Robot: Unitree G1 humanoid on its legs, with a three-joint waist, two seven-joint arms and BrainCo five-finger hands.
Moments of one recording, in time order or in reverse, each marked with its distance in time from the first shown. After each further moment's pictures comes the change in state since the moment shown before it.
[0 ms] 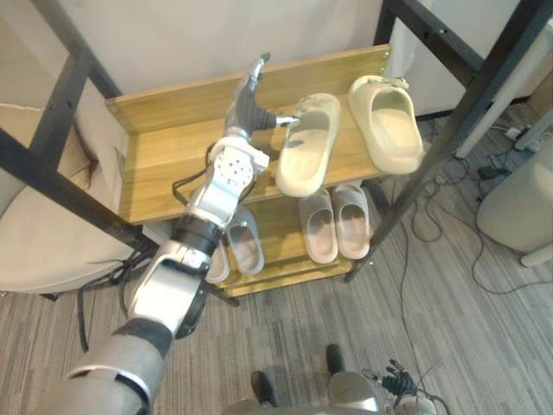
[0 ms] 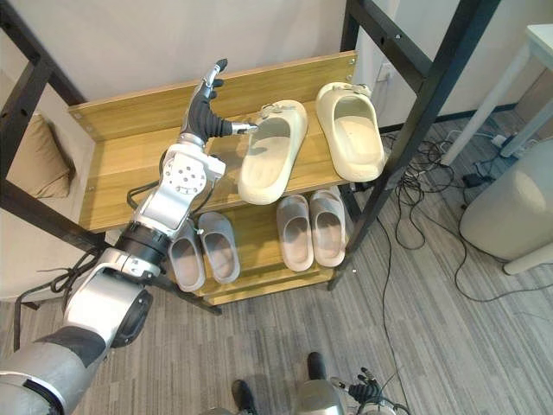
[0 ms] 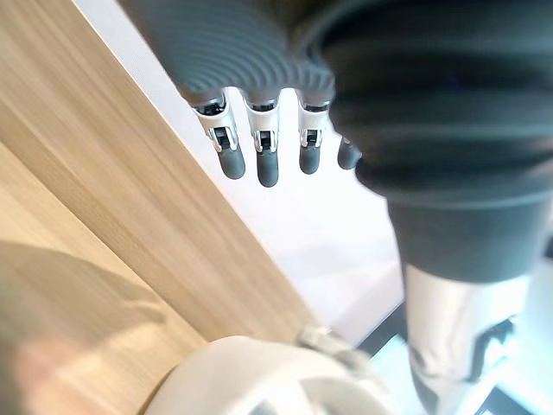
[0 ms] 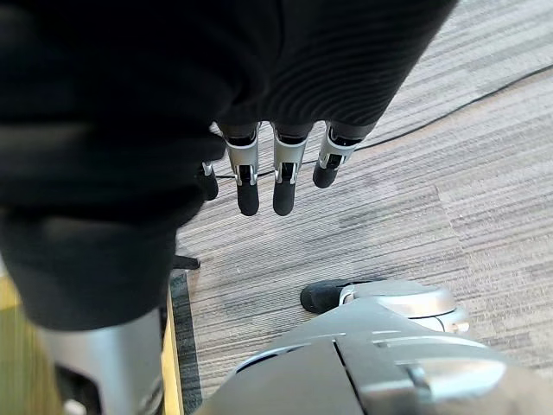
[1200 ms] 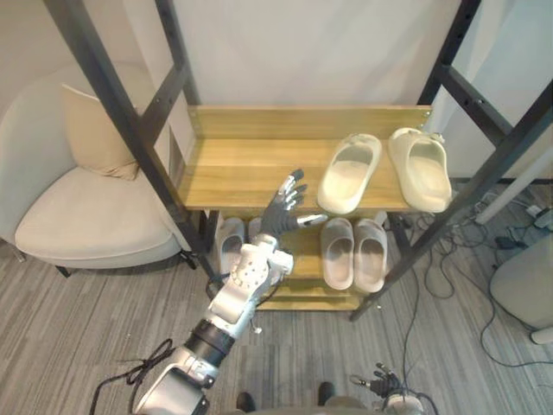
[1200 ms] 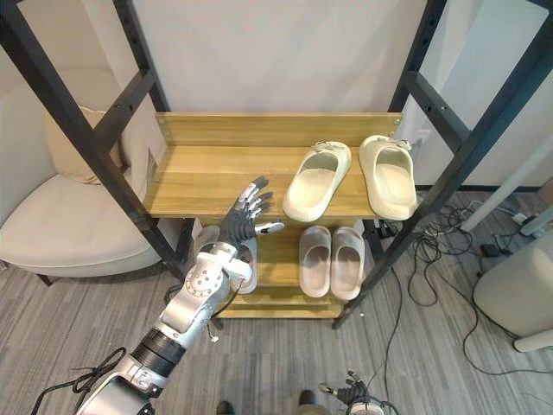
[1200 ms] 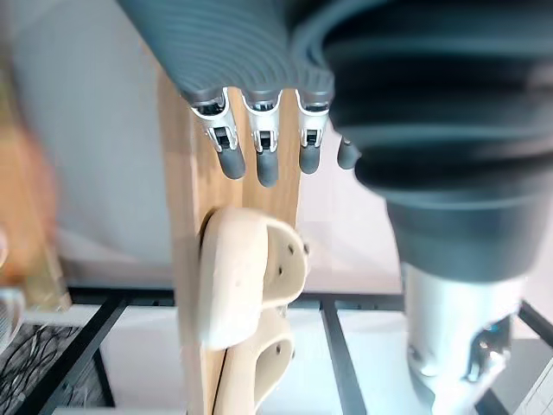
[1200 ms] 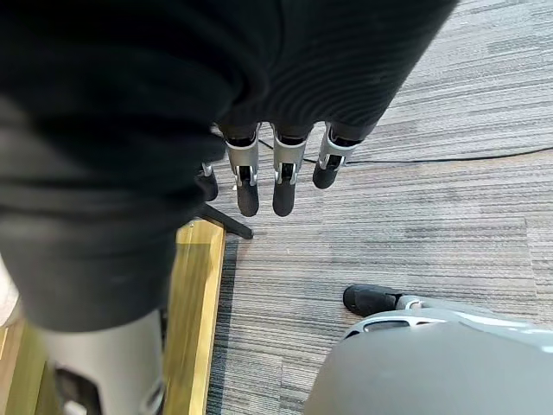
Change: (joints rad) left arm 0.527 -0.140 -0.233 -0.276 -0.453 -0.058 -0.109; right arm -0.031 0.011 0.109 0.038 -0.001 0.036 -0.021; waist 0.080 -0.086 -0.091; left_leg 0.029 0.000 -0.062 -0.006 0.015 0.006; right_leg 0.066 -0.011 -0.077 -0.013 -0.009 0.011
